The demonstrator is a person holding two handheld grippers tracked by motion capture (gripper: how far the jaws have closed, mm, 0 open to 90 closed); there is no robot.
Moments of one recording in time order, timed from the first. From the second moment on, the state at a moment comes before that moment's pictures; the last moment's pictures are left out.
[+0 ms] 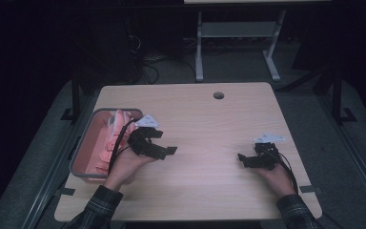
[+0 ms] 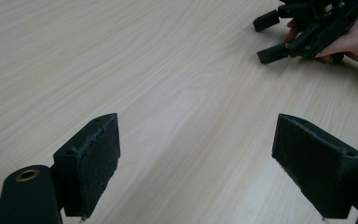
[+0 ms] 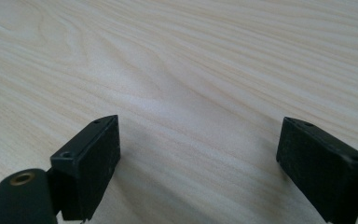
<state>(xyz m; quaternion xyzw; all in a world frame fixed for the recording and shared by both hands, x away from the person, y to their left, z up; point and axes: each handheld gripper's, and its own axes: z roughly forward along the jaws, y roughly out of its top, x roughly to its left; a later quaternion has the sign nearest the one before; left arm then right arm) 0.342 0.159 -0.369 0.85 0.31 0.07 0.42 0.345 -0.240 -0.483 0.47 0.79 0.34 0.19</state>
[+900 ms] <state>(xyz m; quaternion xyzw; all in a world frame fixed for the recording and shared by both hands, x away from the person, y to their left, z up) 0.328 0.109 -0.437 0.88 0.27 0.07 0.39 0.345 -0.240 -0.483 0.47 0.79 0.34 0.19</state>
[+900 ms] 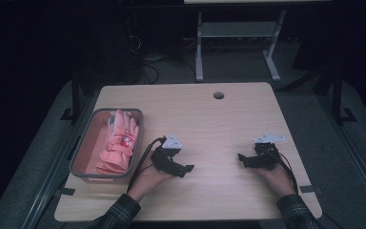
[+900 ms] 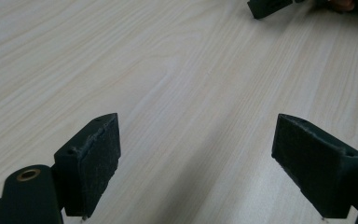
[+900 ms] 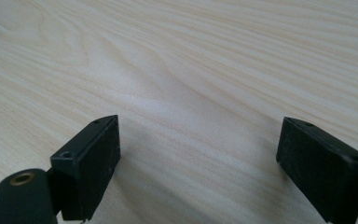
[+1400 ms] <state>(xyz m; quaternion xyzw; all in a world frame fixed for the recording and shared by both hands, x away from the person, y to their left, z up) 0.323 0.092 -0.465 0.89 0.26 0.08 0.37 0.345 -0.240 -0.483 0.47 0.79 0.34 0.19</state>
